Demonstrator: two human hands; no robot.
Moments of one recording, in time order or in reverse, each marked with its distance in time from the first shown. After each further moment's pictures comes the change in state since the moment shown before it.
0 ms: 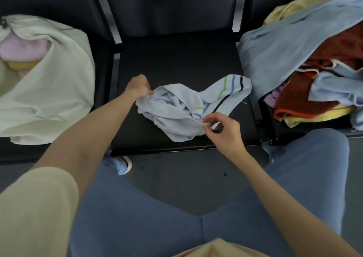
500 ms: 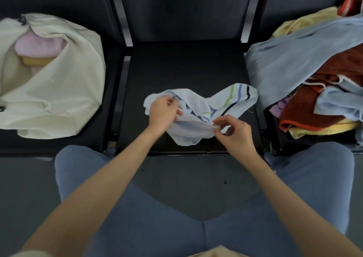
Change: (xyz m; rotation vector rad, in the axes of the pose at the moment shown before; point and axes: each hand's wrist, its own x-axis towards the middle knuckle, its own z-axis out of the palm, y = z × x) left_hand -0.127 0.050 0.029 -0.680 0.172 0.009; right_hand 0.008 -0.005 -0.014 -0.041 -0.017 -0.032
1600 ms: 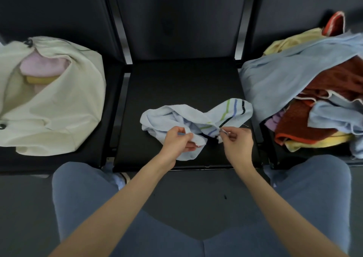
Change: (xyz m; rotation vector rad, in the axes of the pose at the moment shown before) left_hand -0.042 0.007 0.024 -0.485 -0.257 -0.264; right_hand 0.015 -0.003 0.004 0.001 0.275 0.267
